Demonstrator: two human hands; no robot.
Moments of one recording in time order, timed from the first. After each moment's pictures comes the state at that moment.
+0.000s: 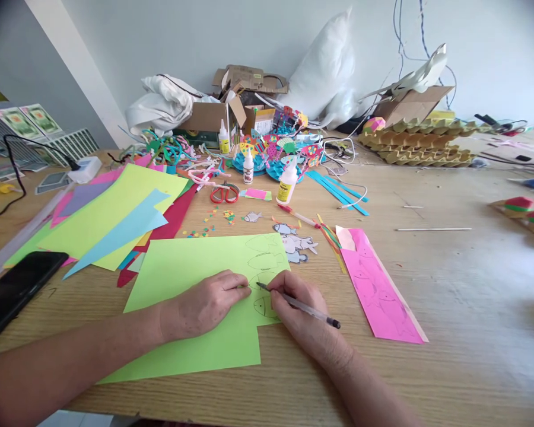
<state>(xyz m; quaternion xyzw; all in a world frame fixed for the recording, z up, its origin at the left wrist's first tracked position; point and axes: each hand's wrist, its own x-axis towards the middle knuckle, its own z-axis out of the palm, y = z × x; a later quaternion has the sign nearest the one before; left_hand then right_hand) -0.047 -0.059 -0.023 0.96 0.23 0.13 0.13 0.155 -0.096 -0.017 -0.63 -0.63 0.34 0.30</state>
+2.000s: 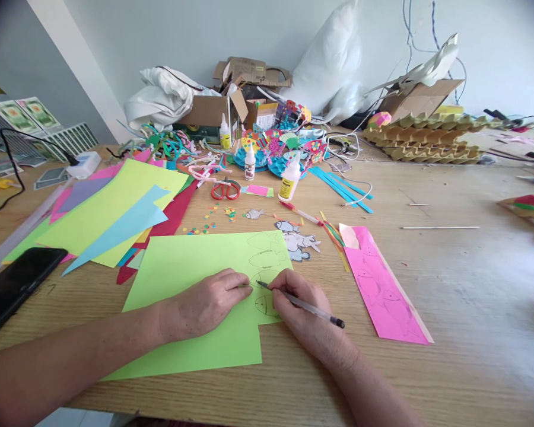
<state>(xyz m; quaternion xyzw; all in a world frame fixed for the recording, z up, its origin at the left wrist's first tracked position) -0.046 -0.061 -0.020 0.96 0.23 0.10 0.11 0.153 -0.096 -0.012 -0.64 -0.64 0.33 0.28</state>
